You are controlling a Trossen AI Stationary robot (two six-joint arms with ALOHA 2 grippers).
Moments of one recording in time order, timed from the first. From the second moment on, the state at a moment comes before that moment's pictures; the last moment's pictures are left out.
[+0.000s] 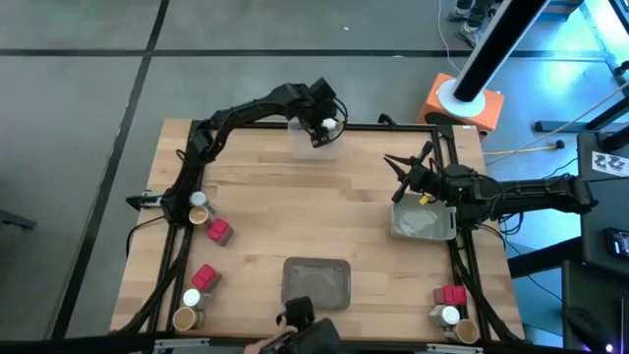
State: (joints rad) left arm 0.55 2.19 2.10 -0.97 -0.09 0.27; right arm -0.03 0.70 0.41 0.29 0.53 -0.56
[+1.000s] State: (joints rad) left arm 0.23 1.86 2.10 -1.55 -0.31 -0.15; right arm -0.03 0.70 0.41 0.23 0.53 -0.53
